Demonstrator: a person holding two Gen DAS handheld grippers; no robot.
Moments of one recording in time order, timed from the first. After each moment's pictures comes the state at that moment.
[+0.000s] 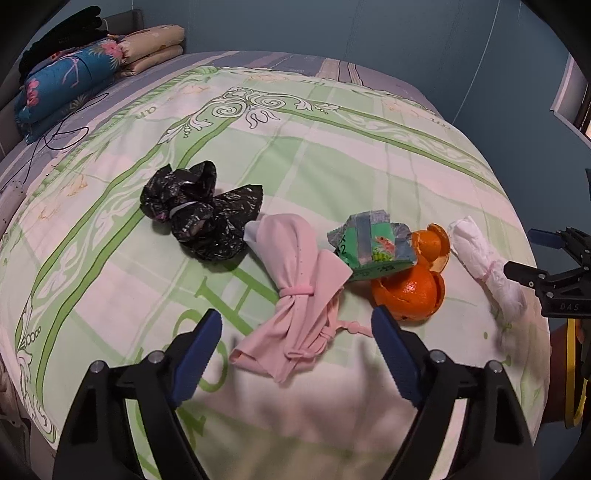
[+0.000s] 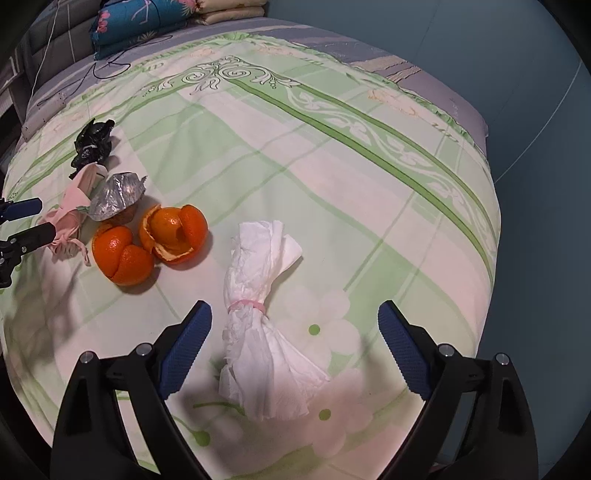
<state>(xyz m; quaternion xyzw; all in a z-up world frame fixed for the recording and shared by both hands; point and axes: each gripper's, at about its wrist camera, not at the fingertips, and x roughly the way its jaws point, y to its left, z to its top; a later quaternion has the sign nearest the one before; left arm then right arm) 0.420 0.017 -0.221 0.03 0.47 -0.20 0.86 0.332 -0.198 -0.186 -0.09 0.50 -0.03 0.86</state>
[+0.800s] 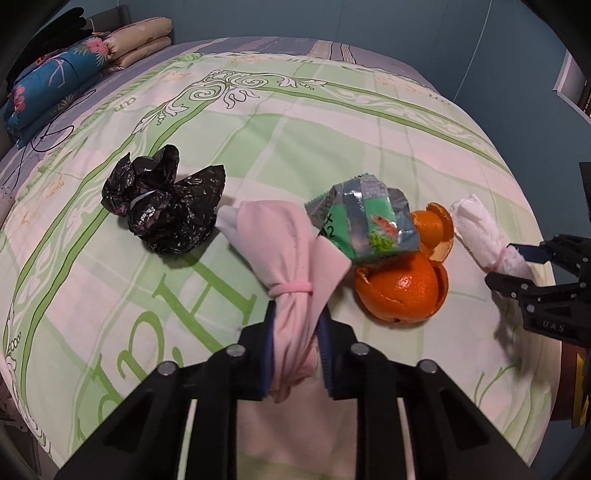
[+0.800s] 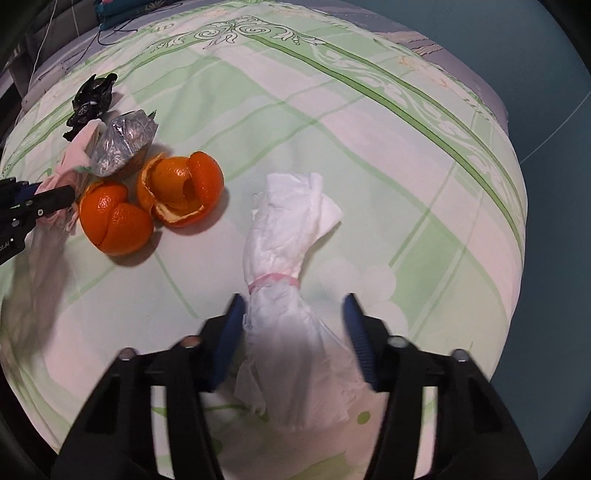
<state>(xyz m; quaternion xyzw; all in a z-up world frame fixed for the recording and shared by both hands) 0.425 -0.014 -0.241 0.05 0.49 -0.21 0.84 0.341 -0.181 -0.225 -0.09 0.55 -0.01 0.83</state>
